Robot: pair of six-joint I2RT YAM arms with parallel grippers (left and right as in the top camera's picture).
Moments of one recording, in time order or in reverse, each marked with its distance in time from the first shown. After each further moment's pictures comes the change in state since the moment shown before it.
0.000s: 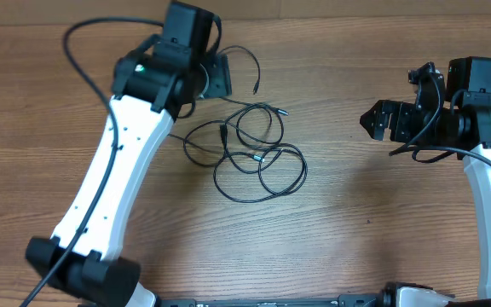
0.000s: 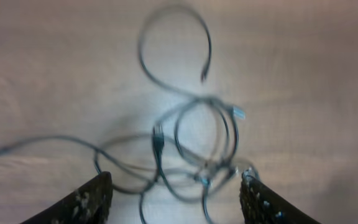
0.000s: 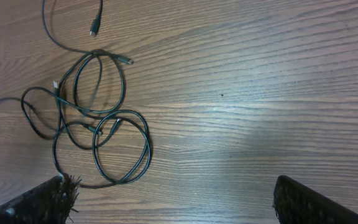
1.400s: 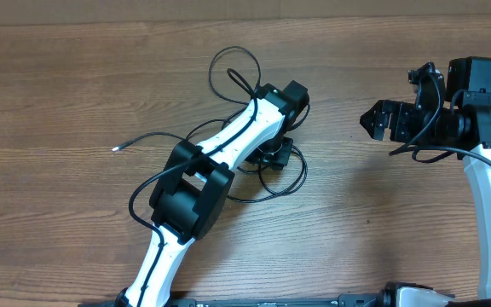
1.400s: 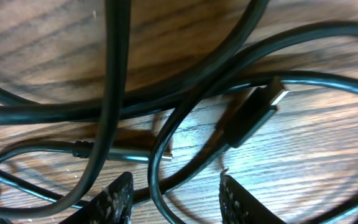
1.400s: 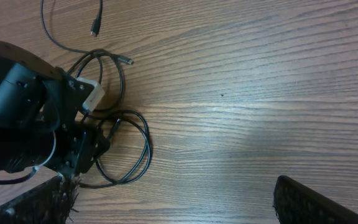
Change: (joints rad) left arm -0.280 0.576 -0.013 -0.069 0.055 0.052; right arm 0.000 0.000 0.000 0.000 0.000 0.000
